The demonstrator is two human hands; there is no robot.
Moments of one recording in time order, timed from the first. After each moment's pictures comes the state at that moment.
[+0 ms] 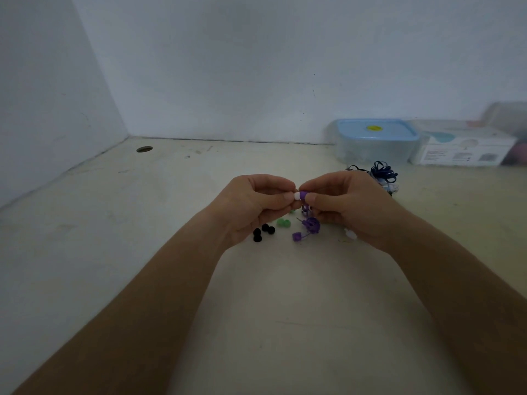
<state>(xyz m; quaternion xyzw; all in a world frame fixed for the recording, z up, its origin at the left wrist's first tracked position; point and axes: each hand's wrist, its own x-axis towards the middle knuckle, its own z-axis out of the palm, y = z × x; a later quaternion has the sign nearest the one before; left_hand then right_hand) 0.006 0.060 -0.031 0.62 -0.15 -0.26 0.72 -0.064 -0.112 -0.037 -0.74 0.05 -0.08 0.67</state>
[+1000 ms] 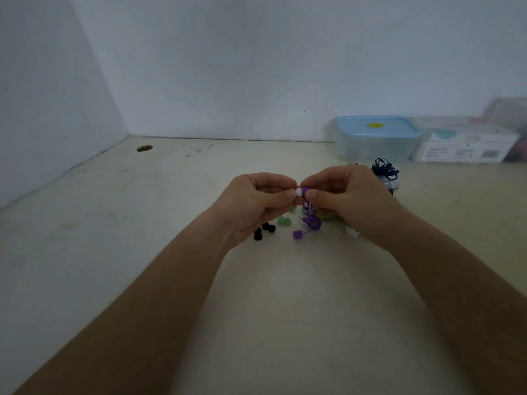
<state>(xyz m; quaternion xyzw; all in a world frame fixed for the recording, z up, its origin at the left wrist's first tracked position) 0.008 0.057 -0.036 0.62 -0.16 -0.25 0.73 -0.063 -0.115 -0.039 -0.80 0.01 -0.14 0.58</state>
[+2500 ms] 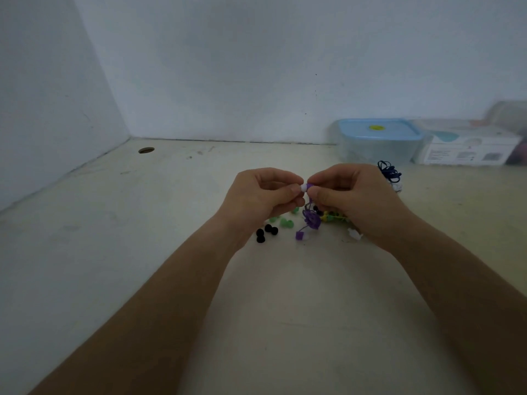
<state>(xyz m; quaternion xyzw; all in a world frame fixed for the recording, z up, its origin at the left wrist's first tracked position) 0.005 0.055 -0.034 0.67 -0.21 -0.16 0.69 -0.058 -0.118 -0.044 -0.76 0.00 -0.18 0.62</state>
